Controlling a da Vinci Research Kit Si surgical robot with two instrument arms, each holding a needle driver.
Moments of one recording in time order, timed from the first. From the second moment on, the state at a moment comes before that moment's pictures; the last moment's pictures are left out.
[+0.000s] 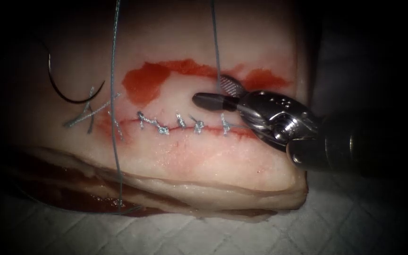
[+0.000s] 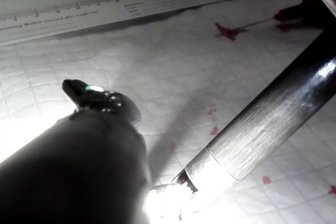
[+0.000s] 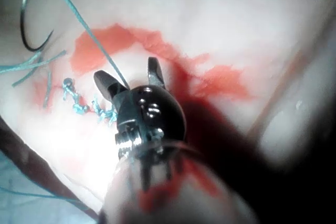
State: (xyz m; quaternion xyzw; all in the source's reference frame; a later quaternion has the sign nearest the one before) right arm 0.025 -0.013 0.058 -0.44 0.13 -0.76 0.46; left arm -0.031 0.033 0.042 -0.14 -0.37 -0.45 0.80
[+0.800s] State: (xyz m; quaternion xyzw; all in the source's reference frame) right arm 0.028 -0.013 0.059 -0.44 0.13 -0.76 0.46; left arm -0.031 0.033 0.041 -0.14 -0.38 -0.45 0.80
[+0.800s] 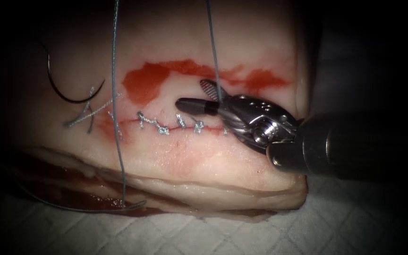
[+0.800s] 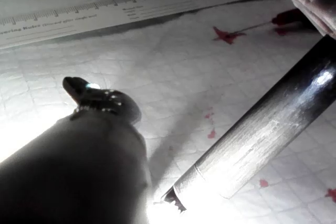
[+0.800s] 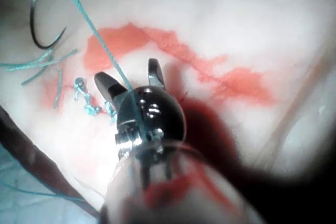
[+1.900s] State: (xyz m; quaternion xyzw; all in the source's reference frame) right arm 0.027 -0.012 0.058 -0.44 0.07 -0.75 0.49; left arm -0.031 0.033 0.041 -0.15 -0.38 -0.45 0.80
